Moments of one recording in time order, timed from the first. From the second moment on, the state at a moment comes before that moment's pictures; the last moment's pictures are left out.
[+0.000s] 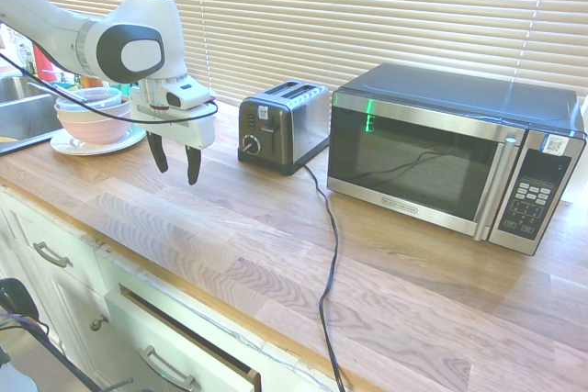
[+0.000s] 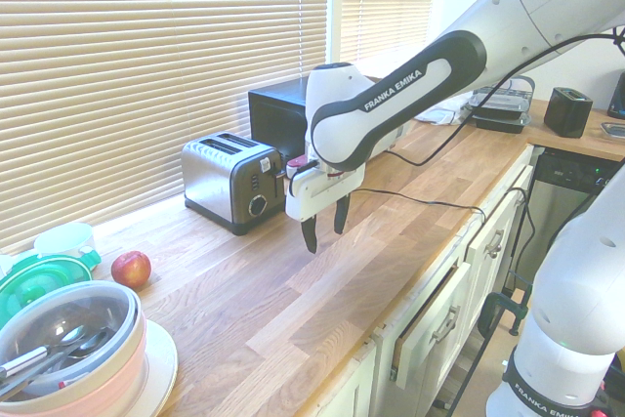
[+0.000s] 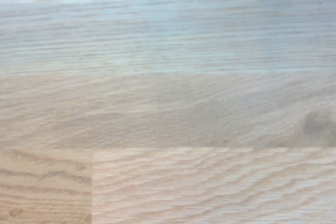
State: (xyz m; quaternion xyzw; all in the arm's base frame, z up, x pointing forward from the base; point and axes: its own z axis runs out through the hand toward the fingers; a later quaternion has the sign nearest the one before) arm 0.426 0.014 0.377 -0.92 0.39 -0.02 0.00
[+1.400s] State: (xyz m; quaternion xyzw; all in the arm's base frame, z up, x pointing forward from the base) arm 0.558 -0.065 0.486 -0.88 0.44 -0.15 -0.02
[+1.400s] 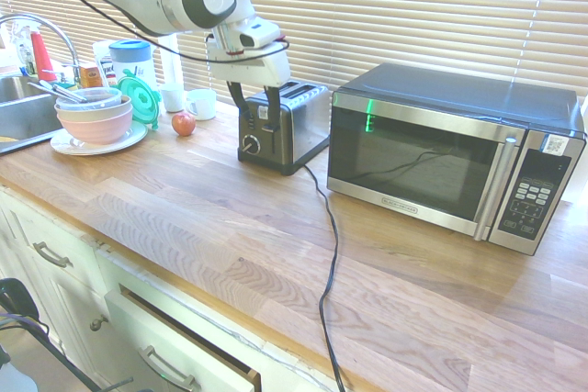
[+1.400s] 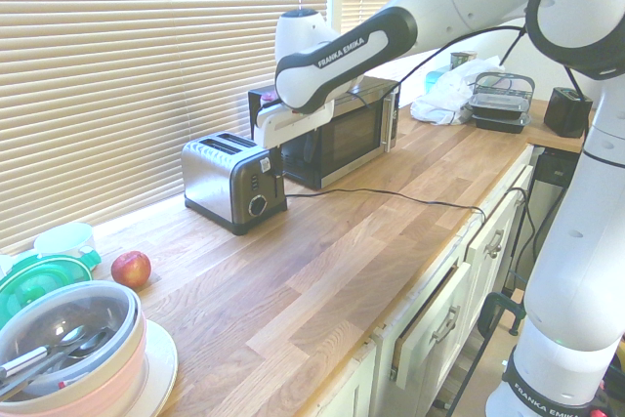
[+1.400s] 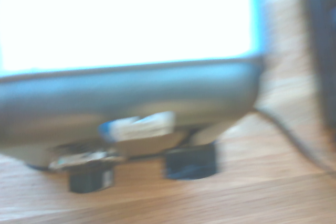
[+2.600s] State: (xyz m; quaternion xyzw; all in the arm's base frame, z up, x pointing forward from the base) arm 0.580 -0.045 0.497 -0.90 0.41 -0.13 -0.01
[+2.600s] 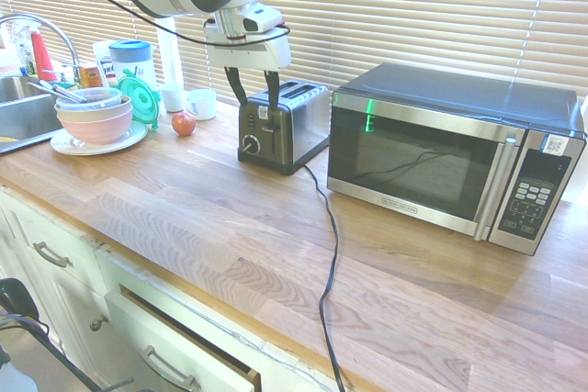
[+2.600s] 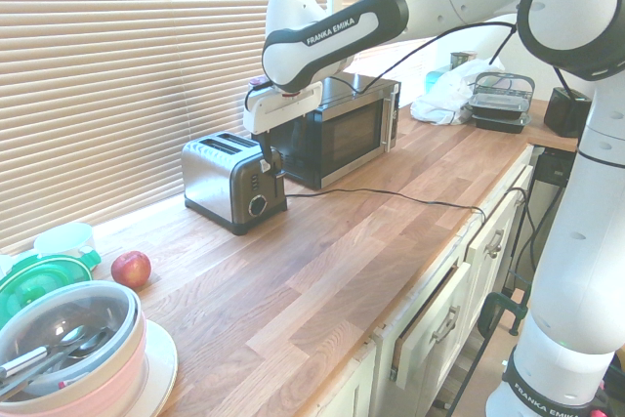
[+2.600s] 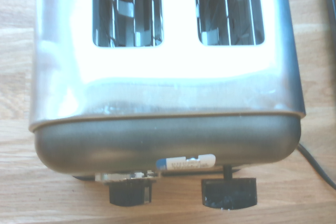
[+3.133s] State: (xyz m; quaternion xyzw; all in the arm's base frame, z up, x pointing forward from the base) arm 0.586 -0.043 0.505 -0.91 0.40 -0.13 -0.01
